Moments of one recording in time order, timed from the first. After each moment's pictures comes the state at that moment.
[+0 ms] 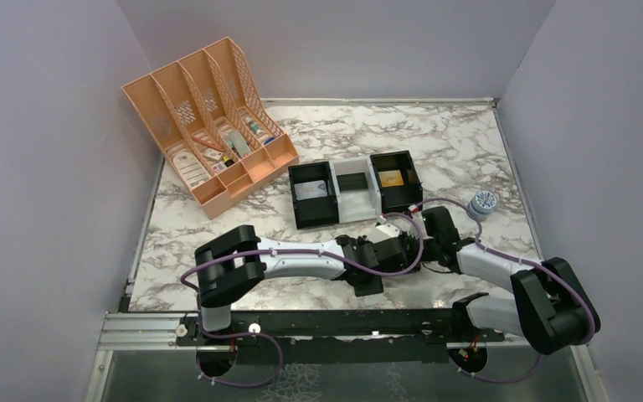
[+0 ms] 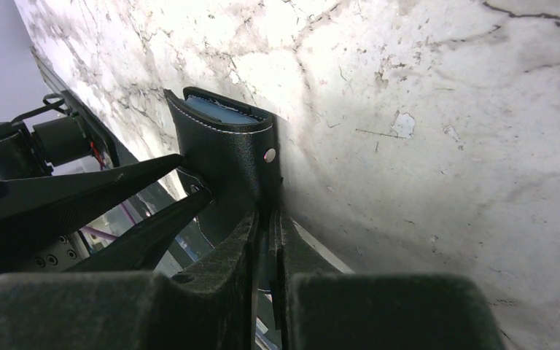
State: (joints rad) left arm -1.30 1.82 1.21 -0.54 -0.38 -0.63; right arm 0.34 1.23 0.32 -0.06 -0.67 0.57
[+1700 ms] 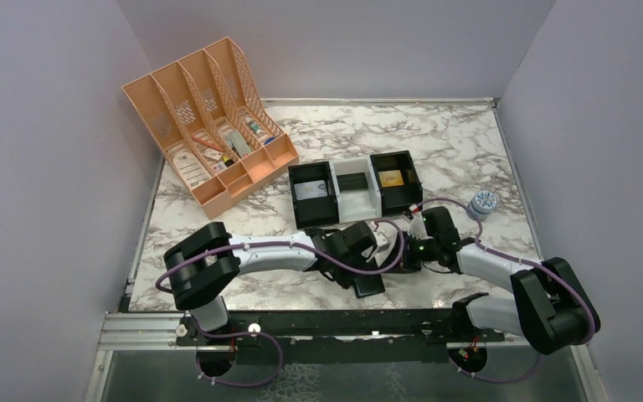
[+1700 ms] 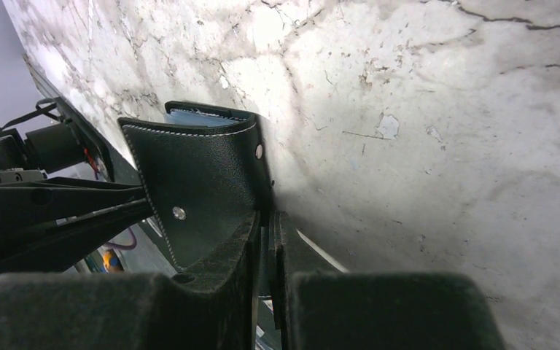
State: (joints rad) left arm -1.16 1.66 0.99 -0.40 0.11 -0.27; right arm 0.34 1.24 0.32 -0.06 -0.64 0.57
